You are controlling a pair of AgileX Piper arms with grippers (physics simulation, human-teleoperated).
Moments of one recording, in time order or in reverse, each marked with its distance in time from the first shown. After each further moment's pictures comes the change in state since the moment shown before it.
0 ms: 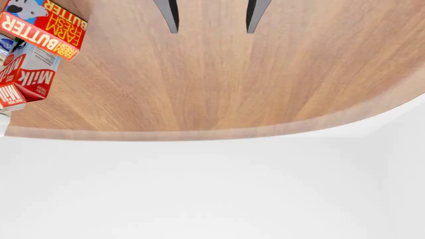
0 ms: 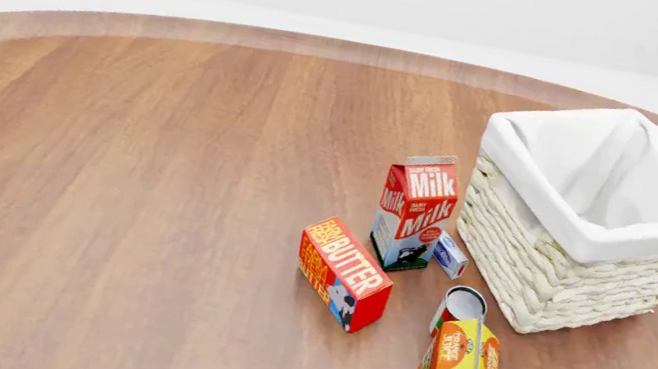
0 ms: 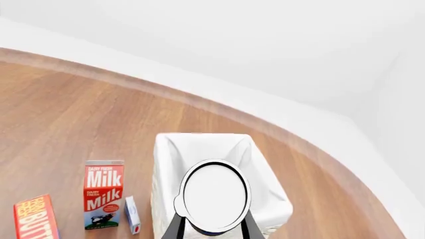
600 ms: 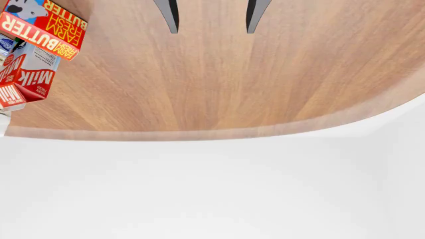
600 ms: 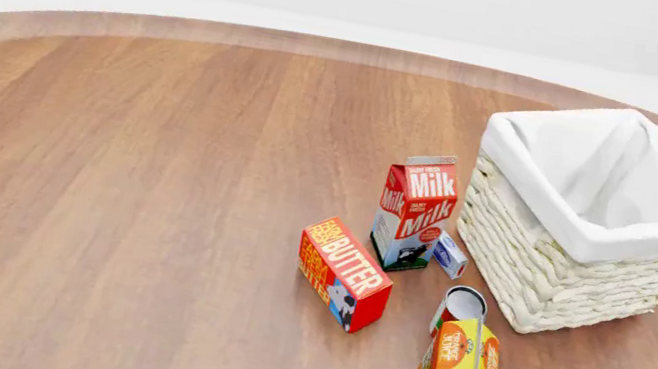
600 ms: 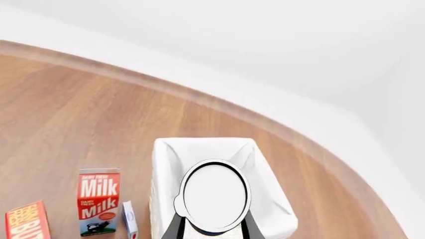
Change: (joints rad) left arm 0.000 0.000 0.000 0.000 0.000; right arm 0.005 0.158 -0.097 -0.010 -0.007
